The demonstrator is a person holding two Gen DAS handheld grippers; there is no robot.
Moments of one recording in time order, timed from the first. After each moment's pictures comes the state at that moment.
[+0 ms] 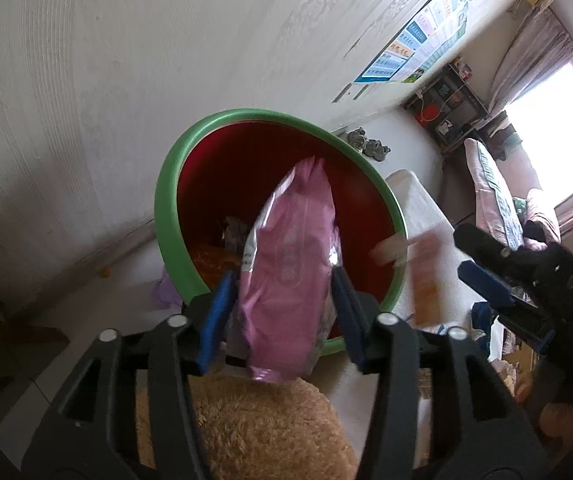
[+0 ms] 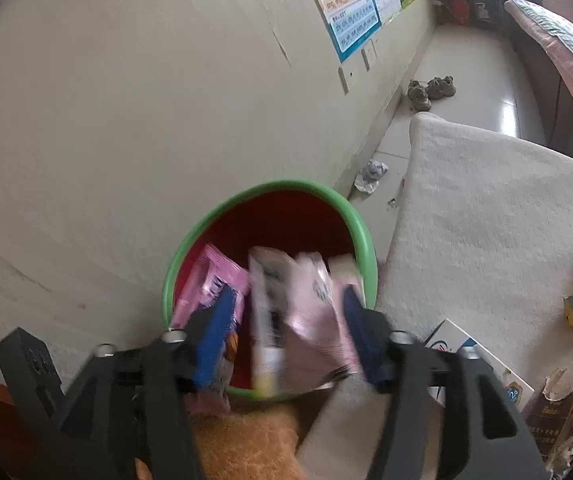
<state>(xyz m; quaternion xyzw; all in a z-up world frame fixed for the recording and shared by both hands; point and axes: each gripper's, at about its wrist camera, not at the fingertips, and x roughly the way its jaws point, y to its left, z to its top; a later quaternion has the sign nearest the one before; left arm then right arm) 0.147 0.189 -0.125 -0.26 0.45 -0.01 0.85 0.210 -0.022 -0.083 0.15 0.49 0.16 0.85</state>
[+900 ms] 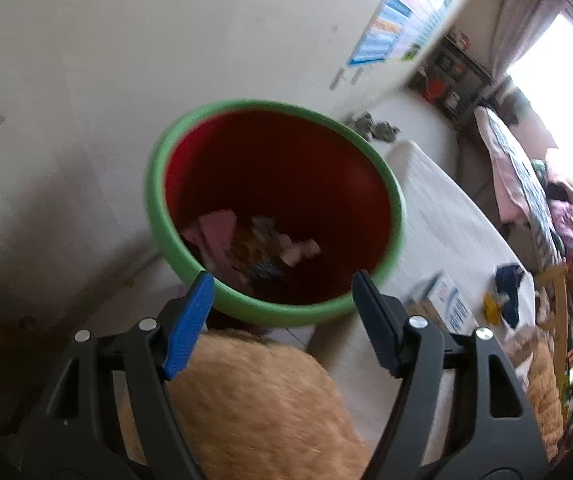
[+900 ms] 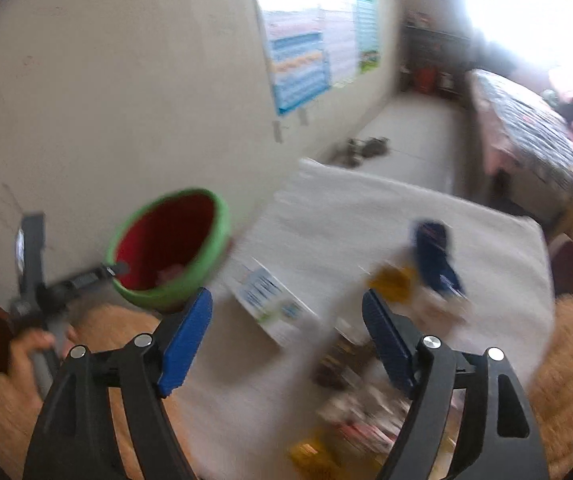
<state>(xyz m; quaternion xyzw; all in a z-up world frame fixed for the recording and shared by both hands) 0.132 0.143 -0.116 -0.18 0.47 0.00 0.86 0.052 -0.182 -0.038 0.04 0.42 0.07 0.90</state>
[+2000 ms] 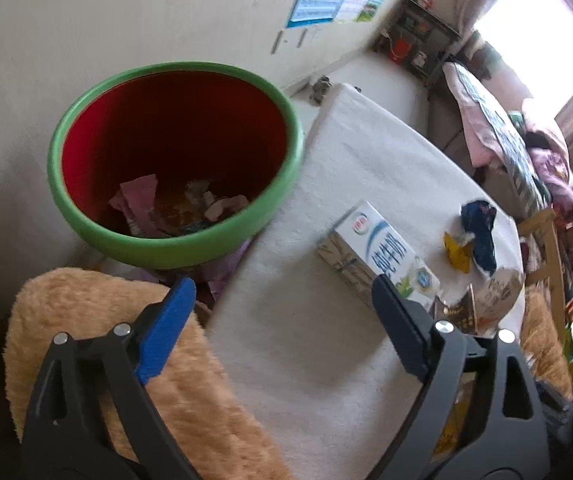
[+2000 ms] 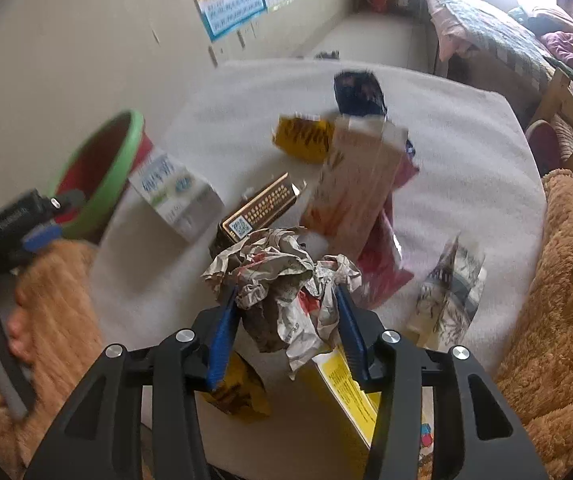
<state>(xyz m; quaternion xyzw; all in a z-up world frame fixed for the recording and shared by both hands) 0.120 0.045 -0.125 -0.13 0.50 -0.06 0.86 0.031 -0.228 -0.112 0.10 0.51 0.04 0.85</state>
